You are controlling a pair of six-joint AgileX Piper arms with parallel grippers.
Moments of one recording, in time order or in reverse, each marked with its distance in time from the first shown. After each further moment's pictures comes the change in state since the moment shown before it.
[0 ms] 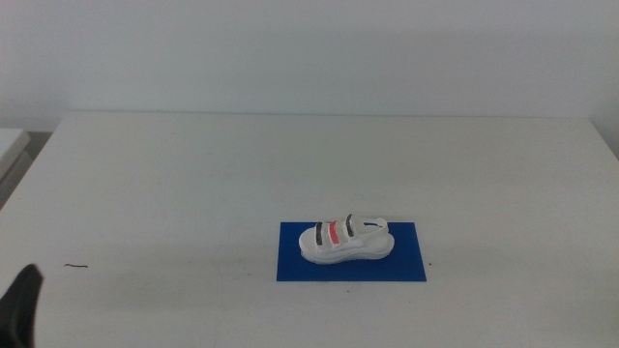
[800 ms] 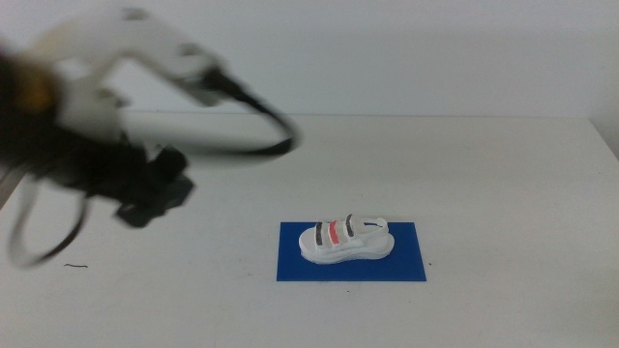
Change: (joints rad) left arm -0.482 0.999 -1.136 0.027 1.000 0.186; right arm 0.000 0.000 0.000 0.000 0.000 0.000
